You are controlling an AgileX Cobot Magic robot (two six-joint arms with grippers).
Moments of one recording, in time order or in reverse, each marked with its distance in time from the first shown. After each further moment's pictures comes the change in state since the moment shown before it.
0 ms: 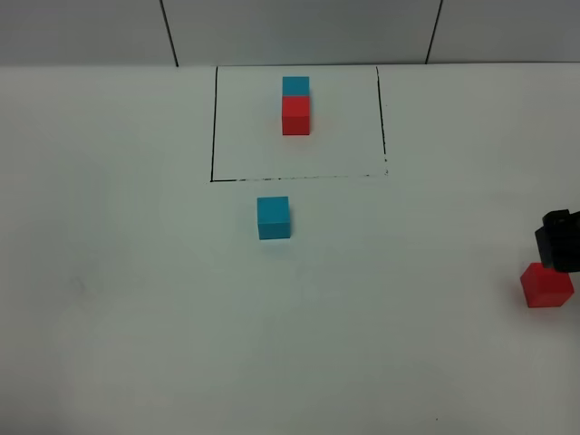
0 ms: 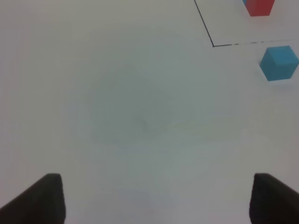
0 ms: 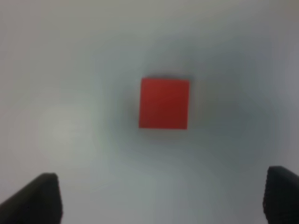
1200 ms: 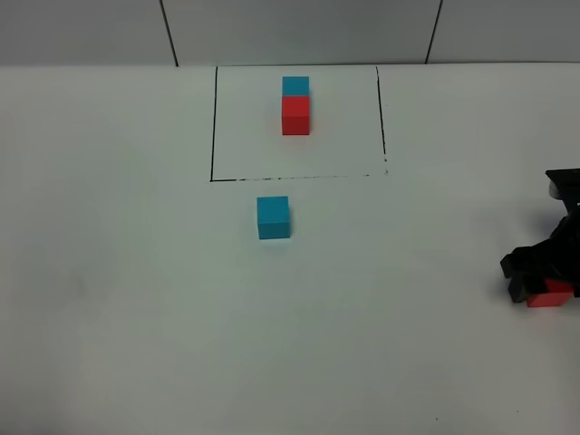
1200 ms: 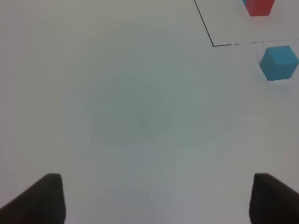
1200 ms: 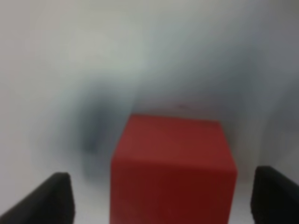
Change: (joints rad) left arm 0.000 0.000 0.000 0.000 0.000 0.000; right arm -0.117 0.445 -0.002 0.198 -0.222 -0.302
